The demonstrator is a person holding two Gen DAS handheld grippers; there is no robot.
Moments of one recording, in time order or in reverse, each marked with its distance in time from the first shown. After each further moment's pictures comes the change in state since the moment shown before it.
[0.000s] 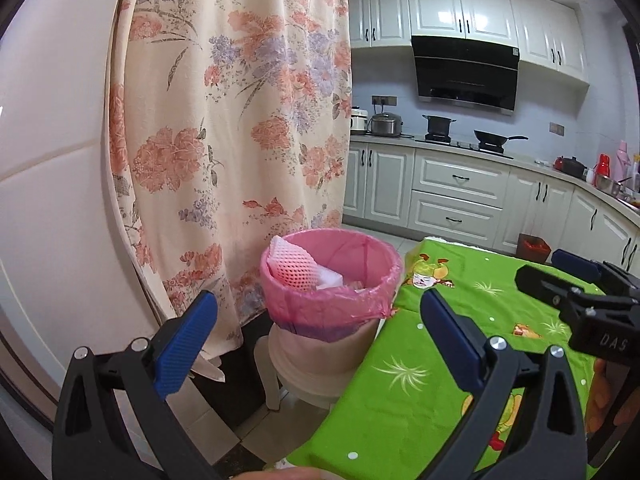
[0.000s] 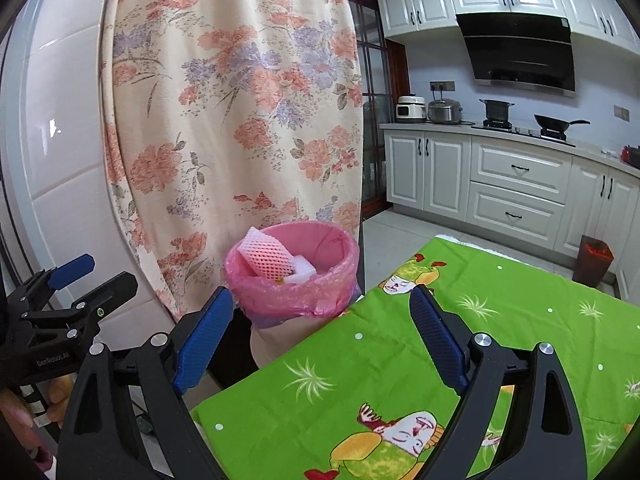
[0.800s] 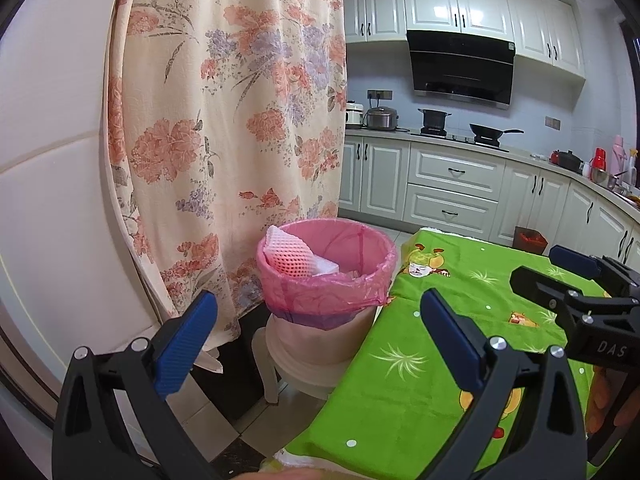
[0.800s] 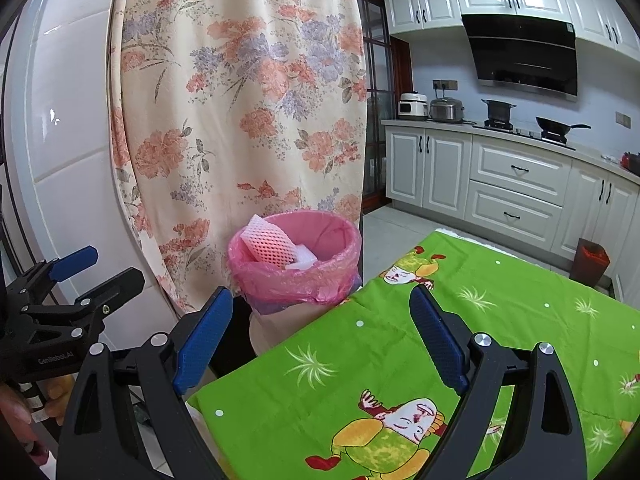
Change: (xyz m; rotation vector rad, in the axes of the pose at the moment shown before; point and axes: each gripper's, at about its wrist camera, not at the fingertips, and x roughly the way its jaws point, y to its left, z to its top) left arm -0.002 0.001 -0.008 0.008 0.022 -0.015; right arm -0.006 0.008 -0.008 -0.023 0.017 -0.012
